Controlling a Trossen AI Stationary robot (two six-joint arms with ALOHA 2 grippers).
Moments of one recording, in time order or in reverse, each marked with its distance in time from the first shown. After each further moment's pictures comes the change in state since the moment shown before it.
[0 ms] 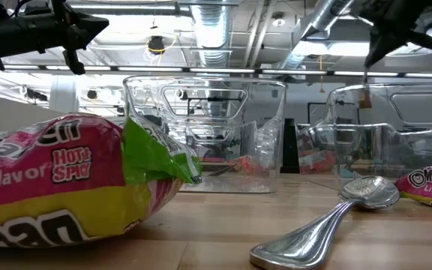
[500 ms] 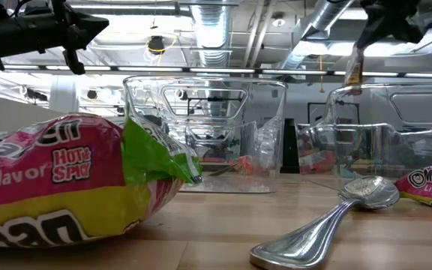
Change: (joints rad) left arm 0.000 0.000 0.000 0.000 0.000 0.000; right arm 0.048 0.003 0.063 -0.012 -0.305 -0.230
